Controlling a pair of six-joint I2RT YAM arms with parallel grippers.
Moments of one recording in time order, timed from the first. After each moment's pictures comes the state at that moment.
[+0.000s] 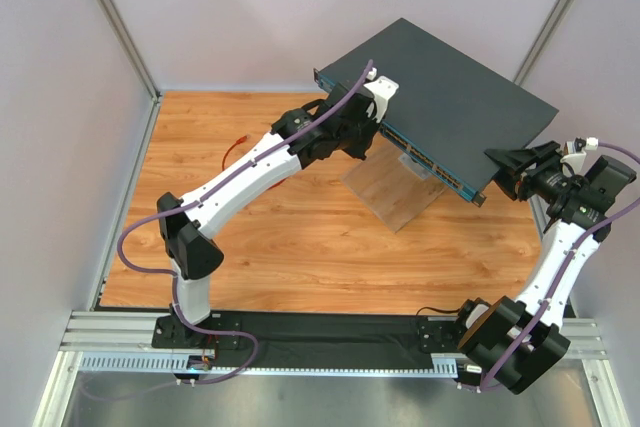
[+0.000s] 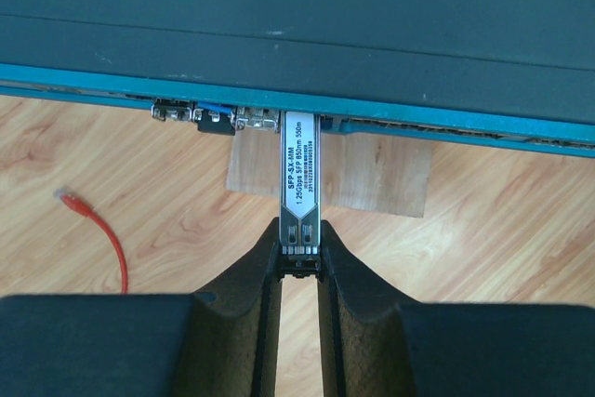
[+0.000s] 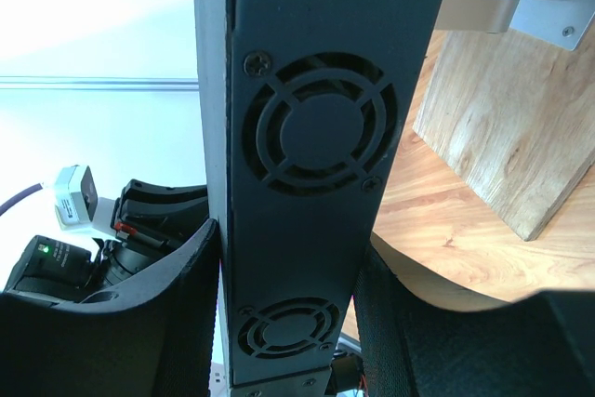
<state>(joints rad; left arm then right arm) -0.89 1.89 2.06 -0.80 -0.14 -0.10 -0.69 1.05 0.97 -0.45 -1.12 0.87</state>
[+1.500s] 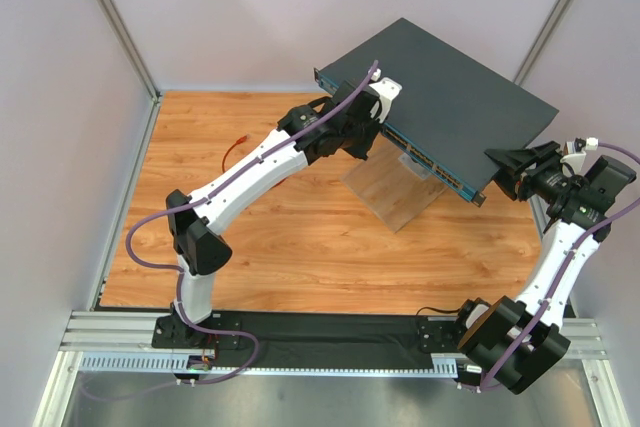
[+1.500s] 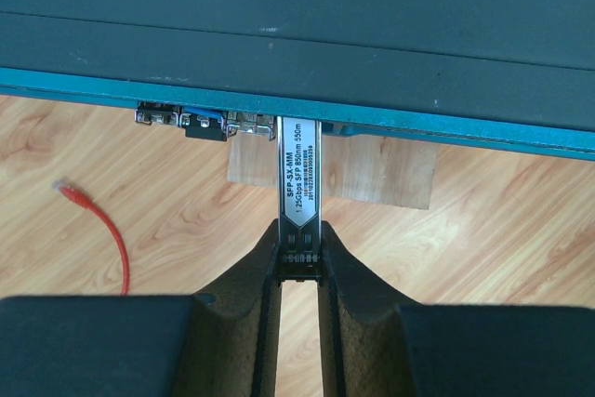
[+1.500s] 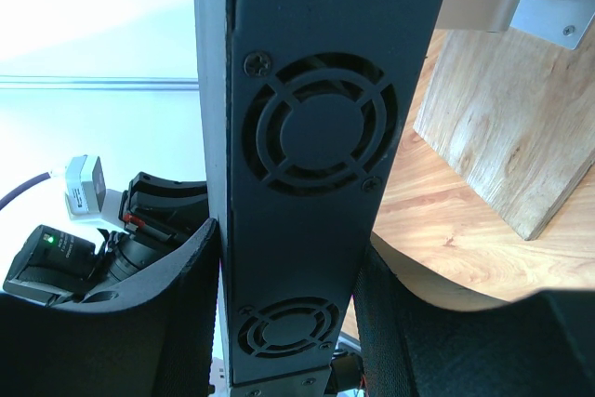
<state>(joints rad) -0.89 1.95 2.15 -0.87 -0.14 -0.10 -0.69 1.05 0.97 -0.45 -1.13 0.87</state>
